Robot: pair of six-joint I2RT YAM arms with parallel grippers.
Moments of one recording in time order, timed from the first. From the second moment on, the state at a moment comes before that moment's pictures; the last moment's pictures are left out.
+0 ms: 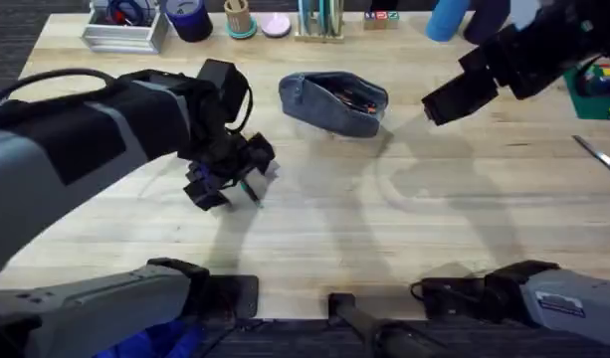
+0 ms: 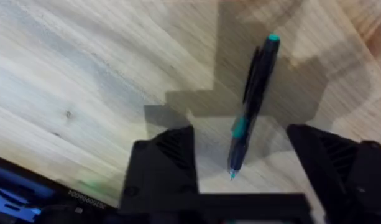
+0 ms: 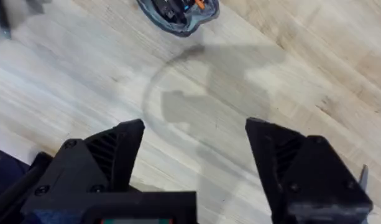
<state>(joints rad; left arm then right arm) -0.24 1.41 0.78 -0.89 -0.01 -1.00 0.28 1.36 1.54 -1.39 -0.07 -0.28</state>
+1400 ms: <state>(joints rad) -0.24 1.40 0.78 -0.86 0.00 -1.00 0.28 1.35 1.54 -1.39 -0.07 -0.28</state>
